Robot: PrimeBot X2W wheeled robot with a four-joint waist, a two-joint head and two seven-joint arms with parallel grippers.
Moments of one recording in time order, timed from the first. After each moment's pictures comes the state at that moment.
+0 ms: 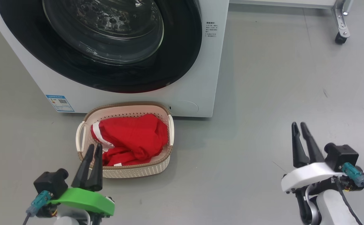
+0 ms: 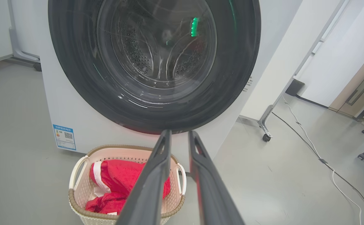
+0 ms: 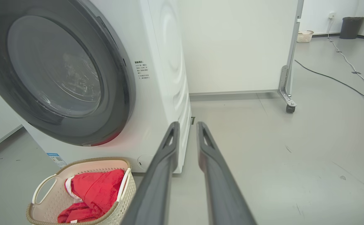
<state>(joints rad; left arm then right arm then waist) -0.12 0.07 -0.22 0.27 -0.58 -0.12 -0.25 -0.14 -0.09 0.16 0.28 0.37 0.05 -0.25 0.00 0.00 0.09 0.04</state>
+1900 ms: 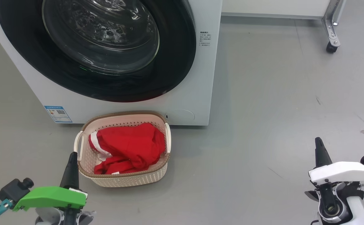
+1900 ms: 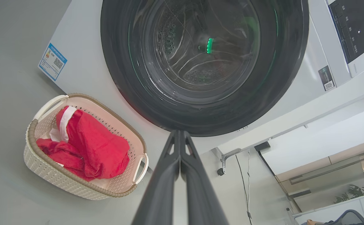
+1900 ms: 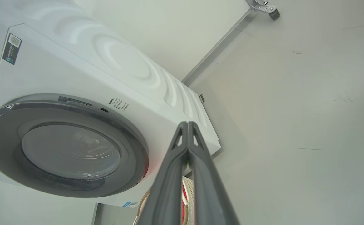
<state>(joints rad) -0.09 0.06 -0.09 0.28 -1.13 -0.12 -0.08 -0.10 -0.06 0.00 0.31 1.01 0.08 -0.05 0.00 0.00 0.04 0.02</state>
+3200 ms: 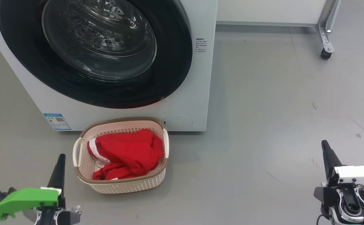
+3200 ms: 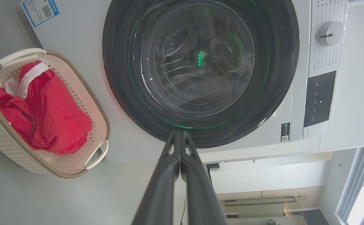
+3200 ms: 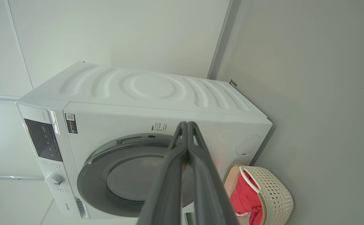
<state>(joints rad) -0.09 0.06 0.01 0.28 -1.54 -0.12 0.04 -0.10 -0.04 -0.11 0.29 1.48 0.11 0.08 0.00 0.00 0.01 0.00</state>
